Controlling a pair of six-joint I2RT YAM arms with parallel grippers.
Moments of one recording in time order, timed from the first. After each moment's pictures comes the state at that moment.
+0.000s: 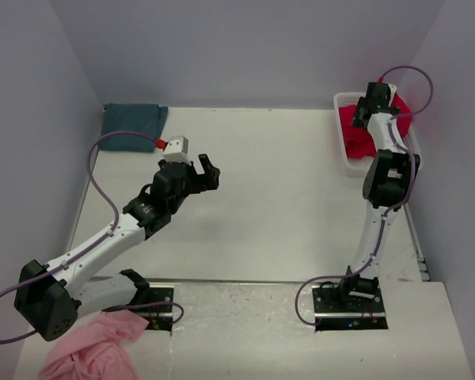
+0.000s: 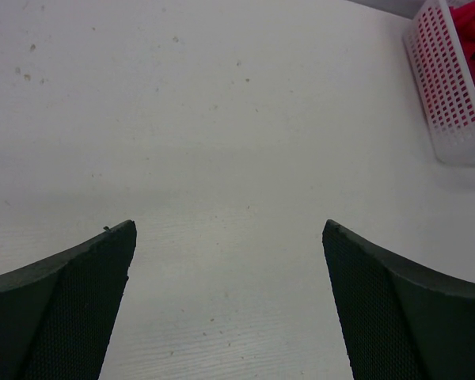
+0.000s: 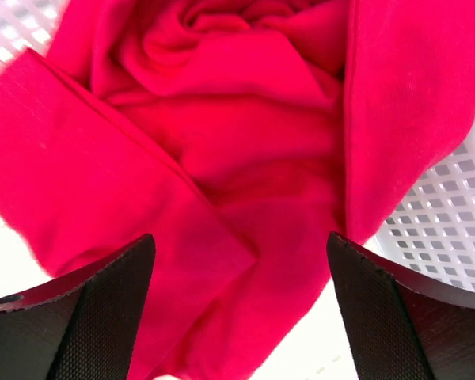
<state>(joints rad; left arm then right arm) -0.63 1.08 0.79 -0.06 -0.32 -0.55 -0.17 2.32 2.07 -0.50 0.41 0.16</state>
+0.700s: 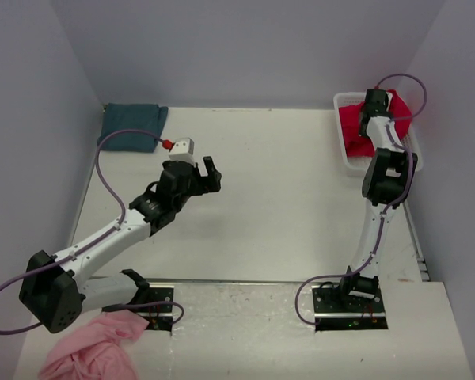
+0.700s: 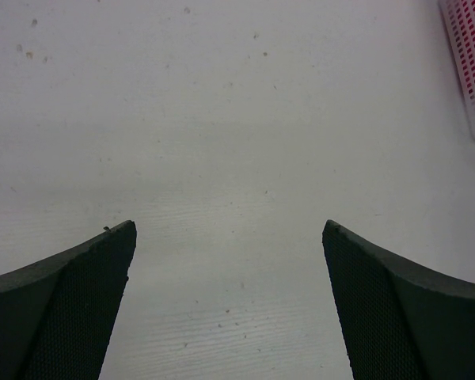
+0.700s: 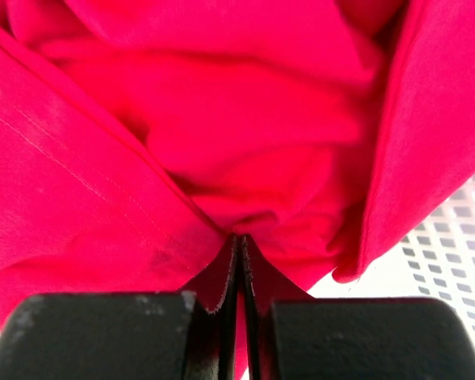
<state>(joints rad) -0.64 1.14 0.79 -0.09 -0.32 -0.53 -0.19 2.40 2.08 -0.53 0.40 0.09</state>
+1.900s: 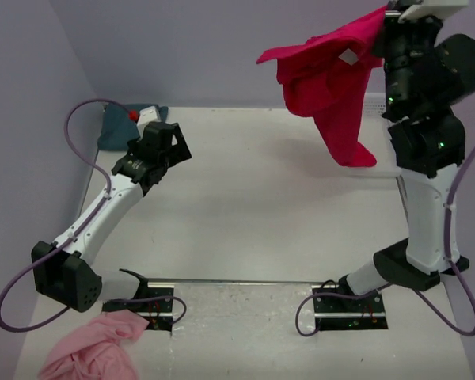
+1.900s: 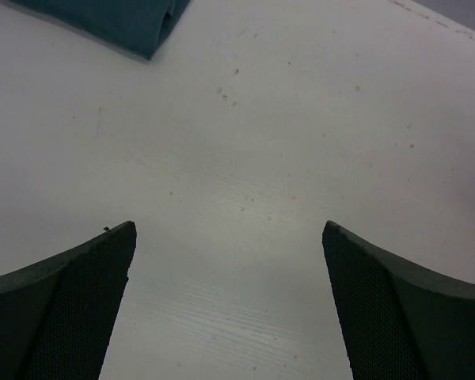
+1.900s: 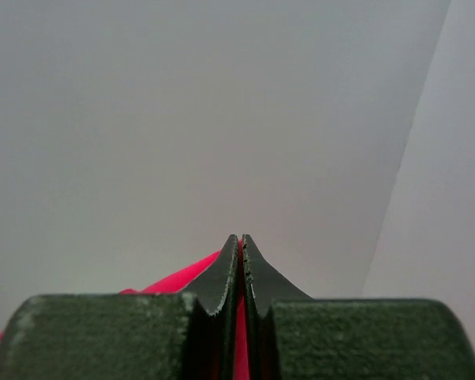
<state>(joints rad) -0.38 1.33 1.19 -0.52 -0.45 -0.58 0.40 1.55 2.43 -0.47 0.44 -0.24</state>
